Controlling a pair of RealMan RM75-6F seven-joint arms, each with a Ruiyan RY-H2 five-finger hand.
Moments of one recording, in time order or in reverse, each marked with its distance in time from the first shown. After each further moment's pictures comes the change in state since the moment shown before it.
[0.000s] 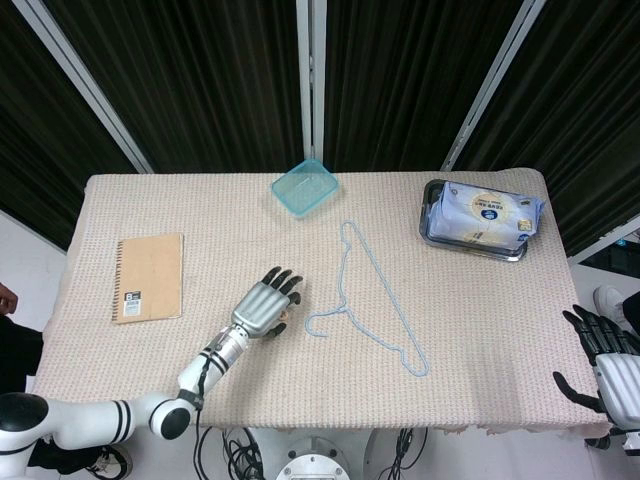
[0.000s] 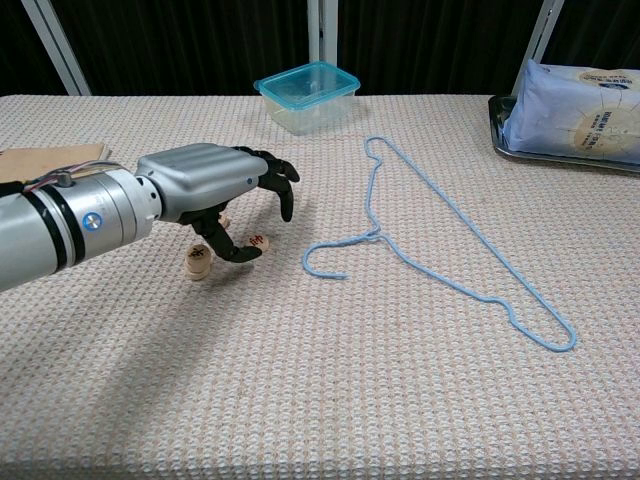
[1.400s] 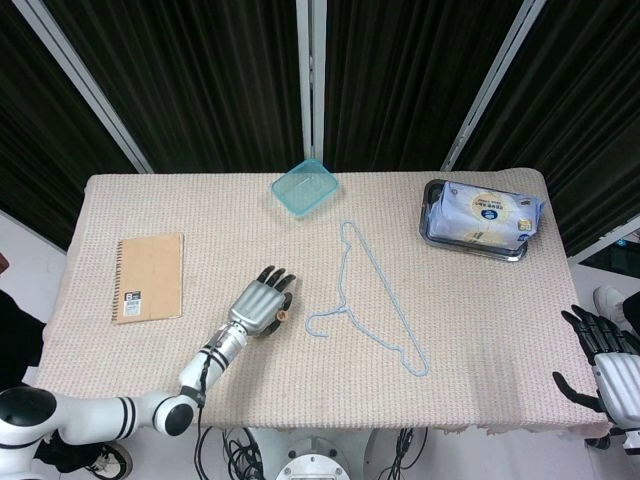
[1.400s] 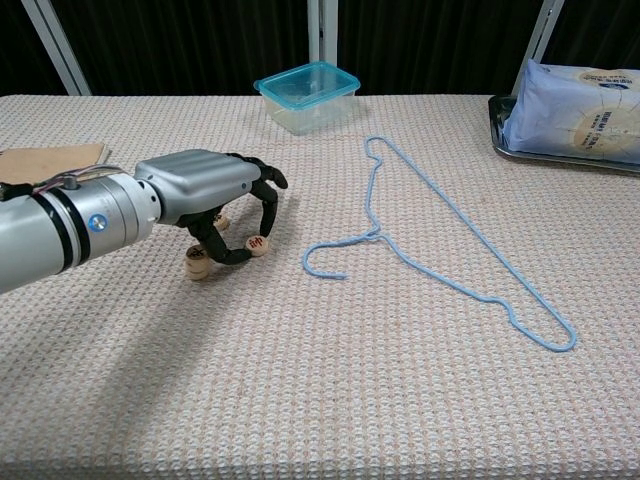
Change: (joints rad) left arm -0.036 -0.009 0.029 0.016 -0.093 0.024 0.015; right arm 0.008 0.004 -0.003 0.000 0.004 -0.019 0.002
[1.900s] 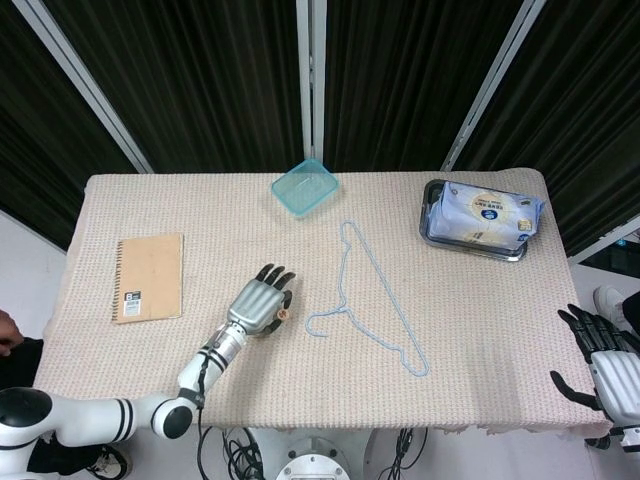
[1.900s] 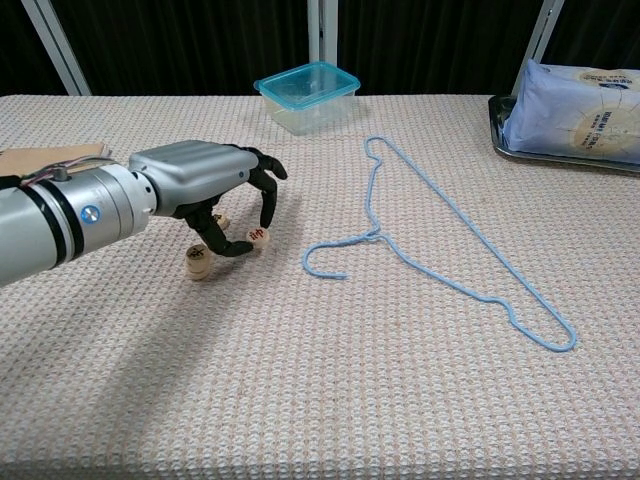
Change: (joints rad) left arm 0.007 0.024 -0.008 -0.058 -0.007 0.037 -0.004; right arm 0.010 0.004 -0.002 -0.003 -0.006 -0.013 -0.003
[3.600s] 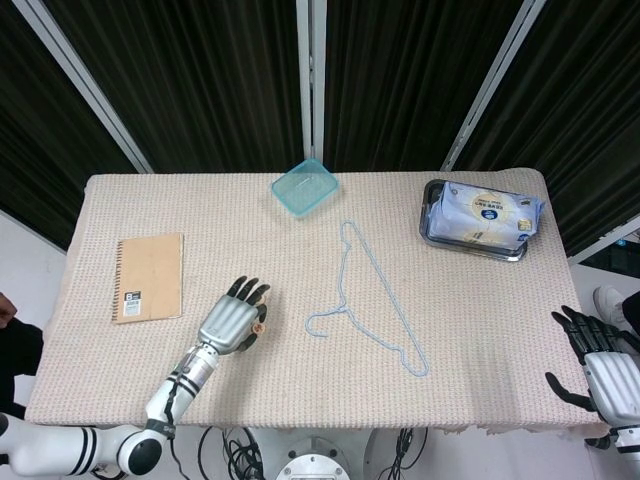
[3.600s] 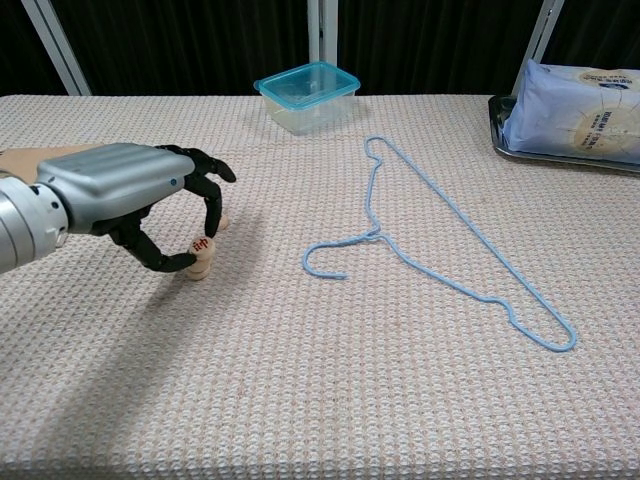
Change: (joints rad) left arm 0.128 0.119 0.096 -0.209 0.059 0.159 0.069; right arm 0.004 -0.010 -0.006 -0.009 -0.001 -0.004 -0.029
